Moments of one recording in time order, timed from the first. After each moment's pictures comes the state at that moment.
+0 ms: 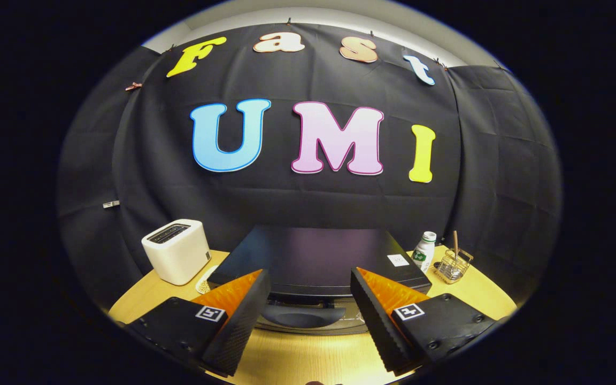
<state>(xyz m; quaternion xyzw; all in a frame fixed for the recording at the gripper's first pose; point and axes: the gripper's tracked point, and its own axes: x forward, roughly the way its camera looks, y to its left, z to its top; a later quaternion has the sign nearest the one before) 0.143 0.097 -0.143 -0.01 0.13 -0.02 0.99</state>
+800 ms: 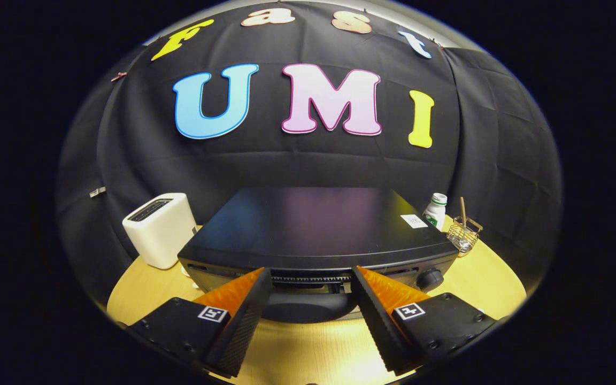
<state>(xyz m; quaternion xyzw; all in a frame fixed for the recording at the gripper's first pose) 0.149 0.098 -0.205 0.01 0.21 -0.03 0.98</state>
